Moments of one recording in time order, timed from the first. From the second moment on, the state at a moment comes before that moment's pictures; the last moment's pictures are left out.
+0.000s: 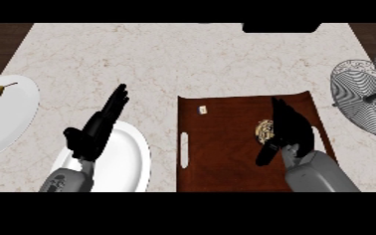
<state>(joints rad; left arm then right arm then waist) -0.12 0.24 -0.22 -1.35 0.17 0.03 -0.11 -0.29 -0.35 0.47 -1.54 0.62 0.18 1.11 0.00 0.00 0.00</state>
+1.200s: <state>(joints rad) -0.06 0.22 -0.10 -1.33 0.12 0.02 -0.13 0.10 -0.38 0.04 -1.60 0.83 0.01 1.05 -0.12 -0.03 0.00</state>
